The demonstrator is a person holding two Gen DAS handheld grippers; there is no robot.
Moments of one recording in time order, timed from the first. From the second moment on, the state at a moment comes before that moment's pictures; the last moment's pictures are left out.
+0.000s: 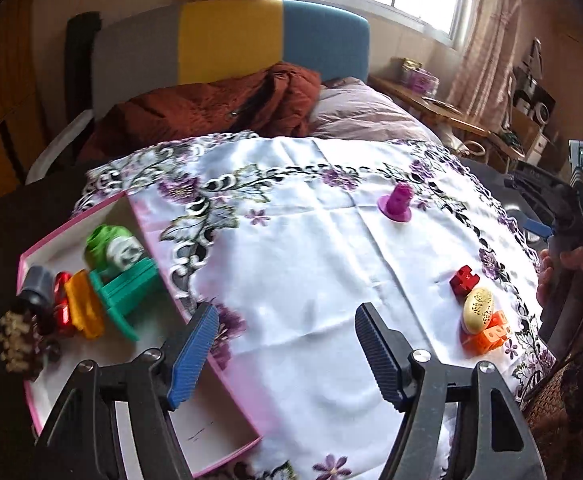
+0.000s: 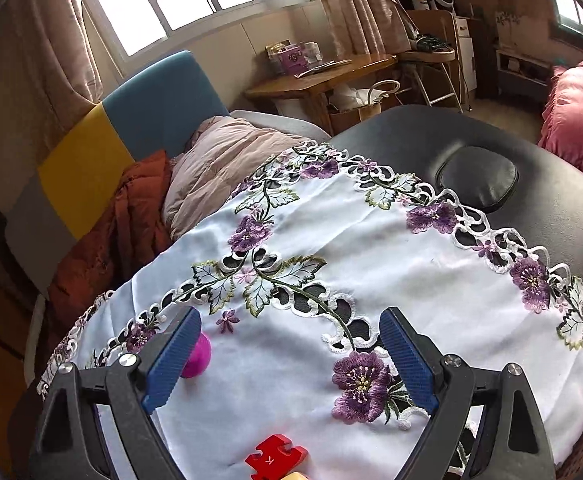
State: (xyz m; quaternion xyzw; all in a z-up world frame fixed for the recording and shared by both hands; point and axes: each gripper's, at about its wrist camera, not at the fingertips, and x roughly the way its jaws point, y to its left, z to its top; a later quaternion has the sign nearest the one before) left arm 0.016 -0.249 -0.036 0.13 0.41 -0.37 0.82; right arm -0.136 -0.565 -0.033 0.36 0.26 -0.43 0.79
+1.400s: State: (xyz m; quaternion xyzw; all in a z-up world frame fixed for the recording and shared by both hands) left arm 0.023 -0.354 -0.067 0.15 0.41 -0.44 0.78; right arm -0.122 -0.576 -0.071 0.44 0.32 -0.35 0.76
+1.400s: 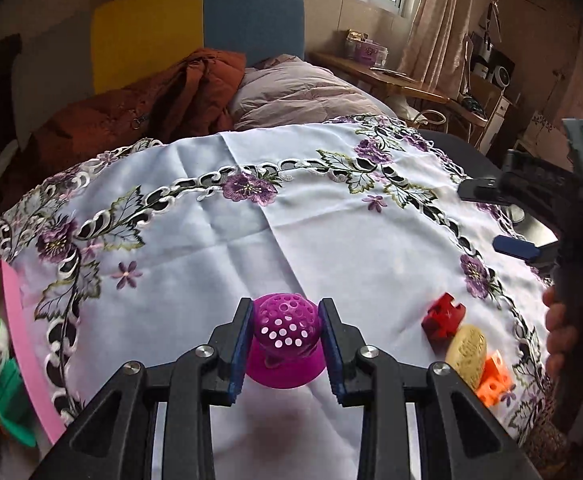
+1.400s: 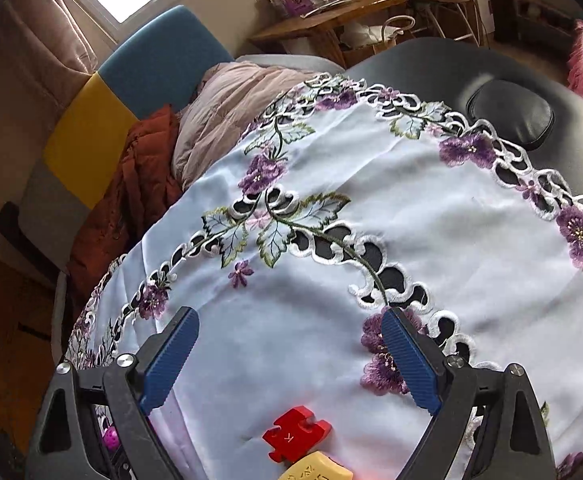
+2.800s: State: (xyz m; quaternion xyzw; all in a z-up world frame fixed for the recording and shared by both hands) left arm -0.006 -0.166 -0.028 0.04 0.39 -0.41 0.82; right arm -0.070 -0.439 -0.078 0.35 0.51 -0.14 0.78
